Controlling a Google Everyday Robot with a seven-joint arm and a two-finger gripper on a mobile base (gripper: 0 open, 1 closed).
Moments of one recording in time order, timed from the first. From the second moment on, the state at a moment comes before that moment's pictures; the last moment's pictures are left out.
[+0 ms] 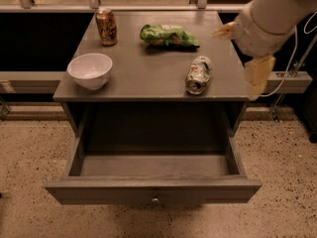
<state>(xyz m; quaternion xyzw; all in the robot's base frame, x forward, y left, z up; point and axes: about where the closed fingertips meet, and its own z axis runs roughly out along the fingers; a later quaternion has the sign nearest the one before) 0.557 -0.179 0.947 -0.82 0.52 -0.16 0.16</state>
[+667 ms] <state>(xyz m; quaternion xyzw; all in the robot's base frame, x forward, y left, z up) 0.620 -0.134 0.934 -0.88 0.40 -0.16 0.18</state>
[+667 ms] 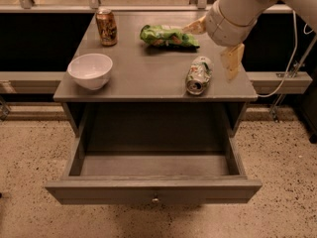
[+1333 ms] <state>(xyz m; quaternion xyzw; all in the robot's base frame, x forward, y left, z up) 0.666 -0.121 0.875 -0.94 0.29 -0.10 0.15</state>
